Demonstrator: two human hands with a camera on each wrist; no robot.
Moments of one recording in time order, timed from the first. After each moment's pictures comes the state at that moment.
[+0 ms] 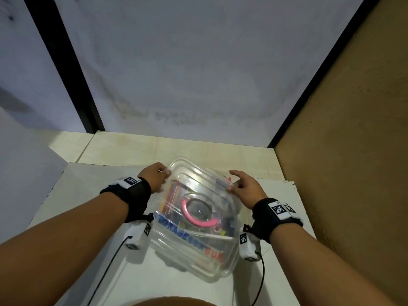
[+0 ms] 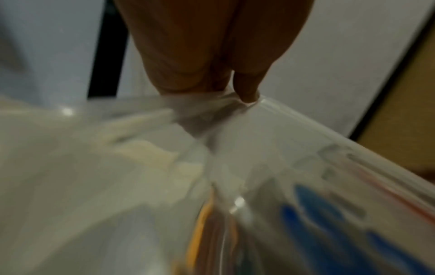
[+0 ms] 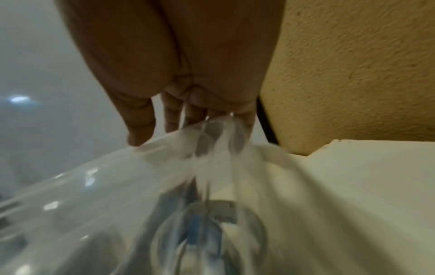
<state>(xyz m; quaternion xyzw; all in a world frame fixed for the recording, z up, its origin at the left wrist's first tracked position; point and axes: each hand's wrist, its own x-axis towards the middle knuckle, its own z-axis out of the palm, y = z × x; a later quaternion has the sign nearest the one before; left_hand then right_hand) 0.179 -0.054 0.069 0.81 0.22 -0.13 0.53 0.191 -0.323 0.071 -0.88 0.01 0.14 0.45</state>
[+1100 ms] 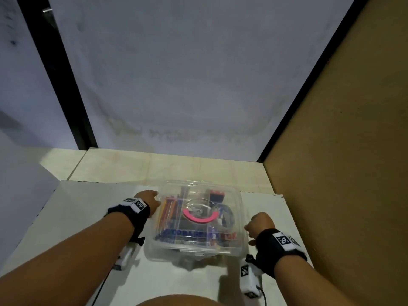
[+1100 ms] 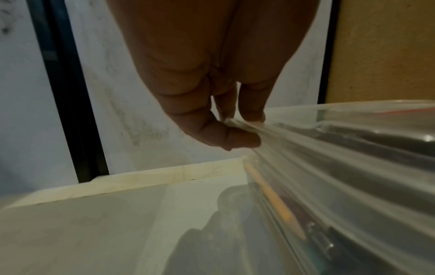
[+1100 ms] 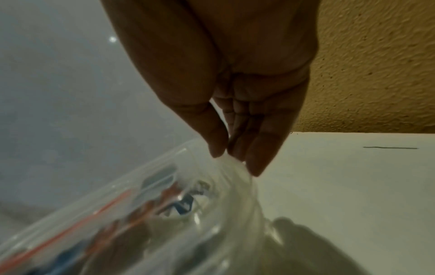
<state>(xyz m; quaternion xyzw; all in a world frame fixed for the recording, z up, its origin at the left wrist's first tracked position) 0.176 -0.050 0.061 0.92 0.18 -0.25 0.26 0.165 -0.359 0.046 -0.88 0.29 0.23 0.30</state>
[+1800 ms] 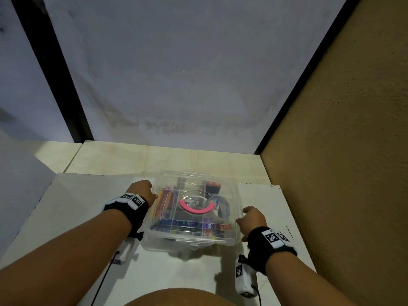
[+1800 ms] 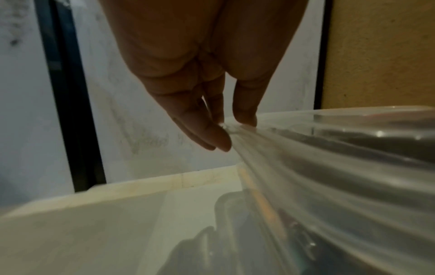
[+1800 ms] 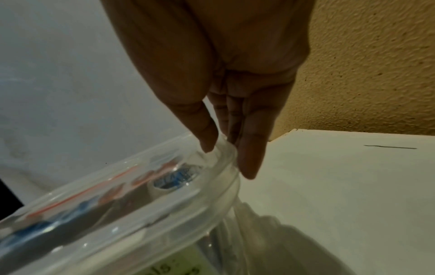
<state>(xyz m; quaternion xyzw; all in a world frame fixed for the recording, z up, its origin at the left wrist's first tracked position) 0.165 -0.048 0.062 0.95 0.17 -0.16 0.19 0.142 -0.342 0.046 -0.92 0.23 0.18 0.28</state>
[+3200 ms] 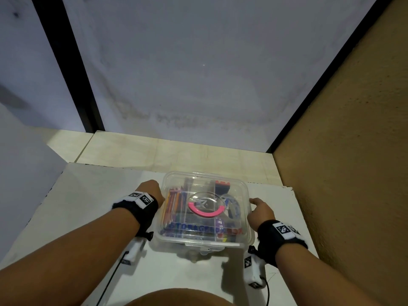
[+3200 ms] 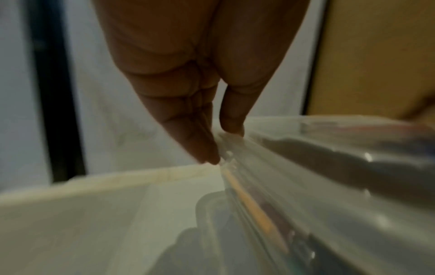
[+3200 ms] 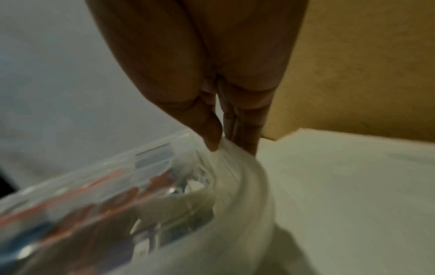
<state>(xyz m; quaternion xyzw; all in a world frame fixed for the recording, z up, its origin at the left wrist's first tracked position) 0.167 -0.052 0.053 0.95 0.17 -0.22 0.13 0.164 -0.339 0.052 -0.93 0.19 0.19 0.26</state>
